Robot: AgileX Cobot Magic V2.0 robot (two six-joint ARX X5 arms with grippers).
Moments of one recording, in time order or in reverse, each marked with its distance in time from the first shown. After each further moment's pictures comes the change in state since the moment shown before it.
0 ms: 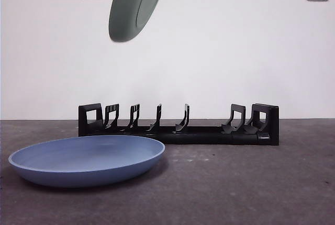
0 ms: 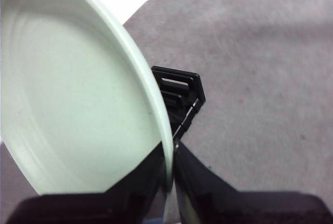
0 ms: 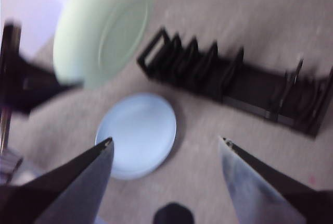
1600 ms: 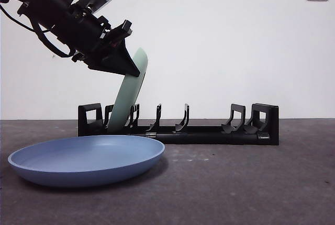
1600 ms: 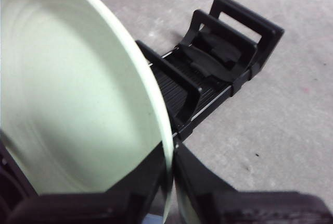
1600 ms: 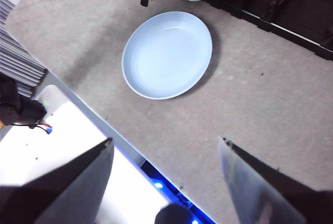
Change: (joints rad) left arm 0.251 0.467 0.000 0.290 0.182 -0.261; right arm 0.156 -0.002 0.000 -0.232 0.018 -0.083
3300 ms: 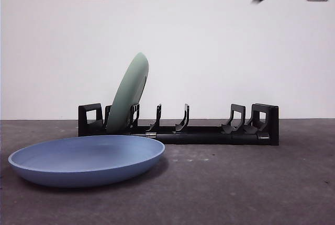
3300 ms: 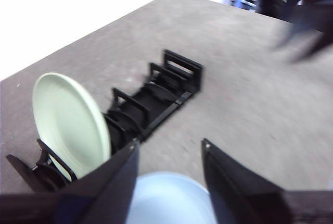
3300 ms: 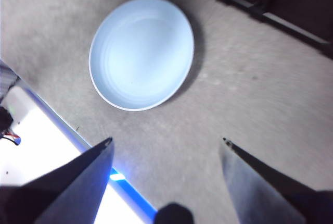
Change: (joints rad) left arm -0.026 -0.750 0.000 -0.621 0.013 0.130; right arm 0.041 0.319 0.000 0.159 0.028 0.004
